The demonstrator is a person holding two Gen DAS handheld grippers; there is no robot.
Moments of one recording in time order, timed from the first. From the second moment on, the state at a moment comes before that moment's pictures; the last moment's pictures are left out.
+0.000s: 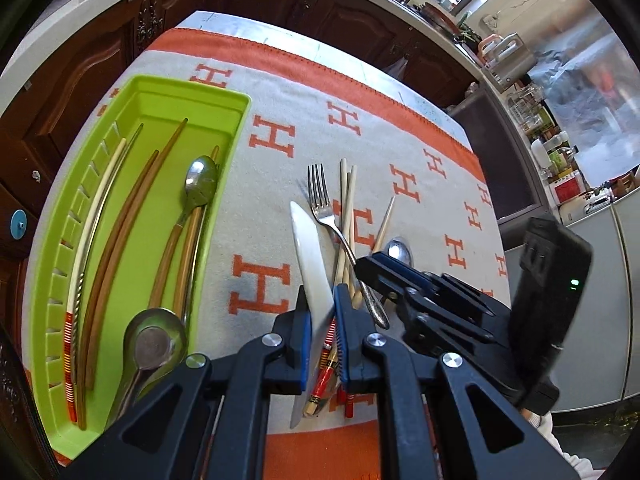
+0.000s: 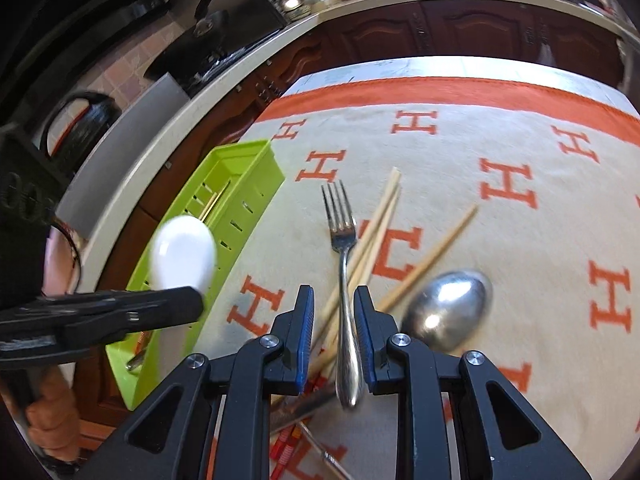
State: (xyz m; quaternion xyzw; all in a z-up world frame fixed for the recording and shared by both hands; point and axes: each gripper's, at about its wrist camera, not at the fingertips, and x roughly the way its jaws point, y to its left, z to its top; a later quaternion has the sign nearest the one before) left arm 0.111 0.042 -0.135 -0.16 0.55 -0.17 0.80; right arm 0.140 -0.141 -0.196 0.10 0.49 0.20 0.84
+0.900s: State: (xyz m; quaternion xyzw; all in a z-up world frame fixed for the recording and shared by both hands) left arm 0.105 0.074 -0.139 -0.21 0.55 -0.18 0.79; right arm 0.140 -0.103 -0.198 -0.04 0.49 0.16 0.86
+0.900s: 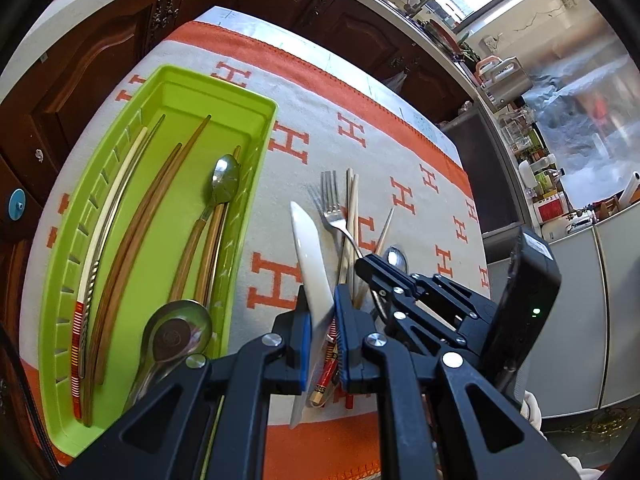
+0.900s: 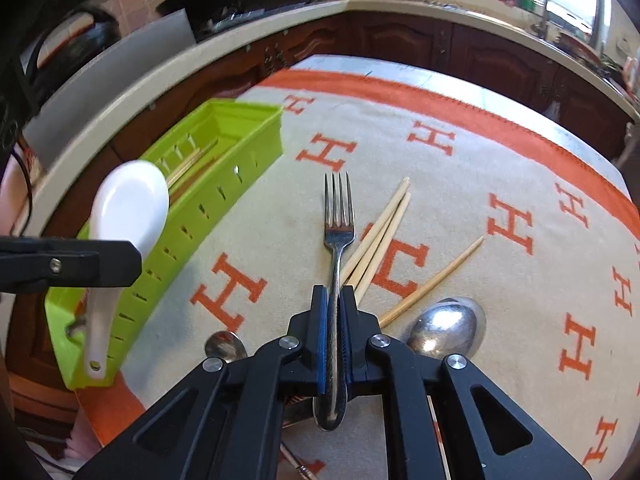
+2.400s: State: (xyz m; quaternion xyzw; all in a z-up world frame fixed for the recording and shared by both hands) left arm 0.061 0.167 -0.126 -0.11 0.51 -0.09 0.85; right arm 0.122 0.017 -0.134 0.14 0.49 0.14 0.85
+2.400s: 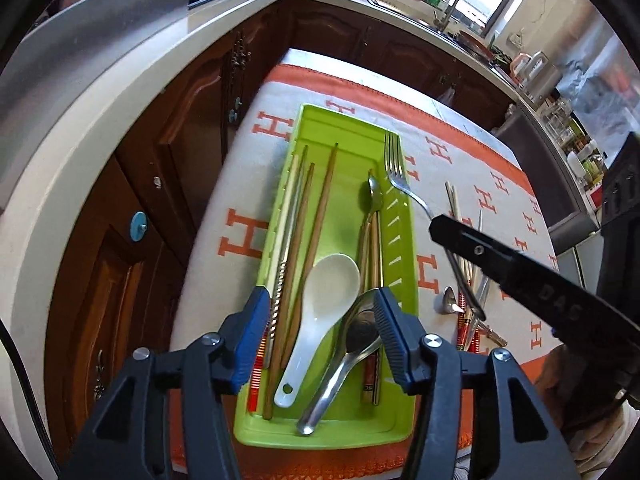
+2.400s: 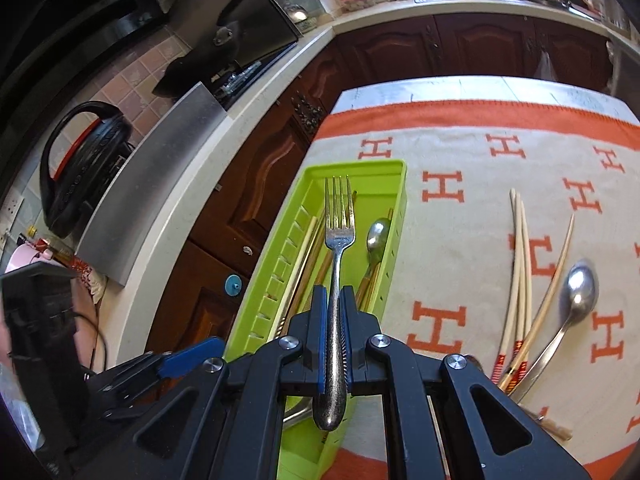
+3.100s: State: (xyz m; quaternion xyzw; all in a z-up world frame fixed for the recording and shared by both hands) left arm 0.043 0.182 -0.104 -0.10 0.48 -0.03 0.87; right arm 0.126 0.026 -0.160 0.13 0.52 0.13 0.84
